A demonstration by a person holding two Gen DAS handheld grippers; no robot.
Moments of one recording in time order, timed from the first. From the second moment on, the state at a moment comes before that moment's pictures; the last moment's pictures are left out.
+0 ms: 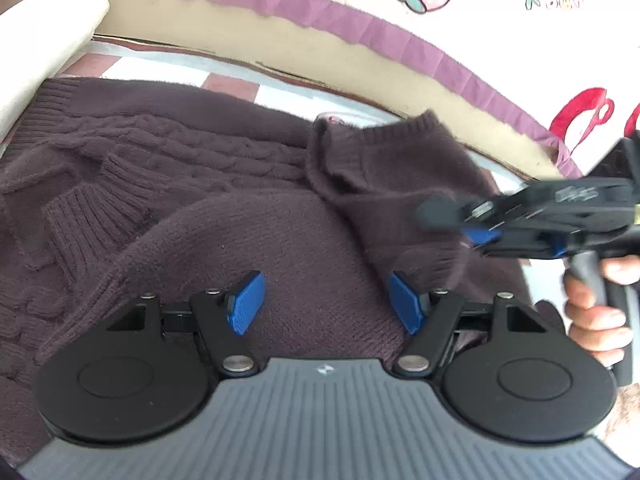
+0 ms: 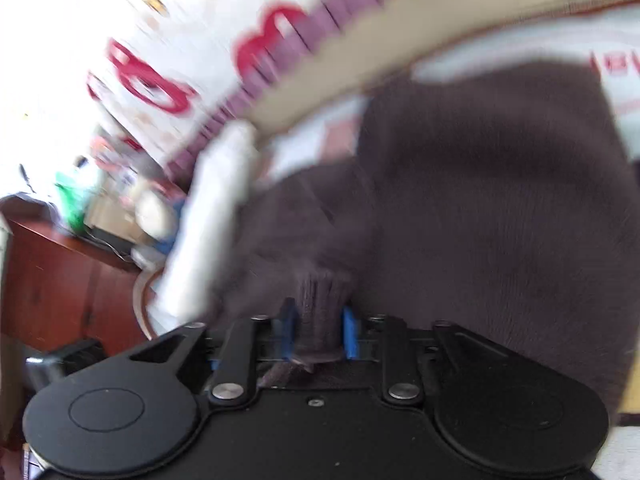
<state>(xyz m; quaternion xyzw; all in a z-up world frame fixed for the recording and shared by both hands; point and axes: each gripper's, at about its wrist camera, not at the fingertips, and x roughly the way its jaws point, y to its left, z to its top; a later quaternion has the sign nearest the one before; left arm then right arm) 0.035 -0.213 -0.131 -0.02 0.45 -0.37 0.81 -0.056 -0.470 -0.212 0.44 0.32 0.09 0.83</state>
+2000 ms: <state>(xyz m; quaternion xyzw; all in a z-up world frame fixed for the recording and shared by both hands) 0.027 -0.274 -0.135 0.16 0.42 -0.38 0.81 -0.057 -0.566 -0.244 0.21 0.30 -0.14 0.92</state>
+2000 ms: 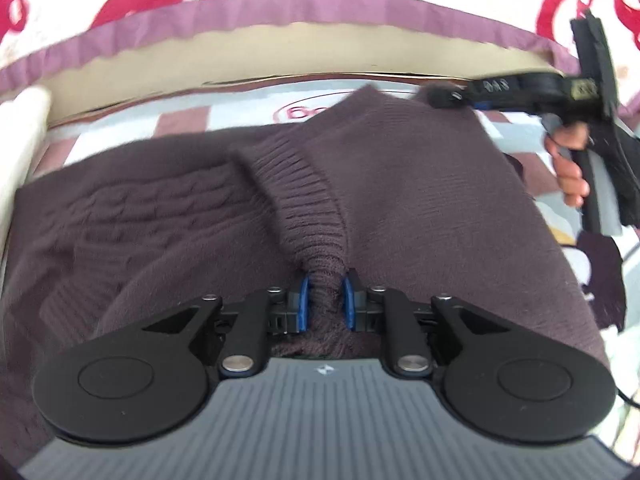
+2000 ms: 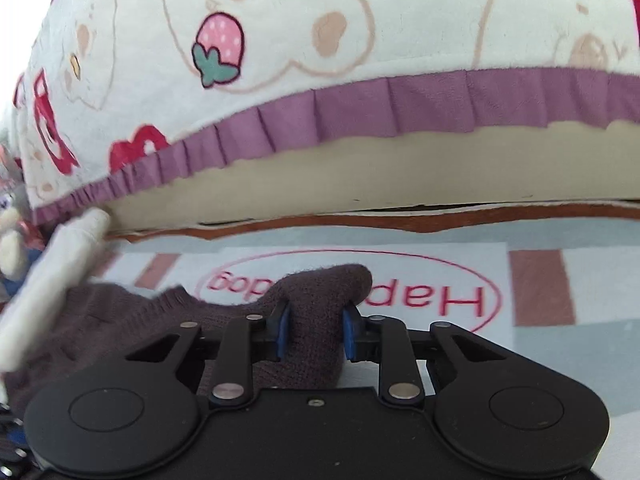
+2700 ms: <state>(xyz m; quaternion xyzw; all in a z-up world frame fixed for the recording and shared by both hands) 0.040 -0.243 -0.141 0.05 0.45 -0.36 0.81 -0.099 -0.391 -0.203 0.06 0.39 0.20 0.90</state>
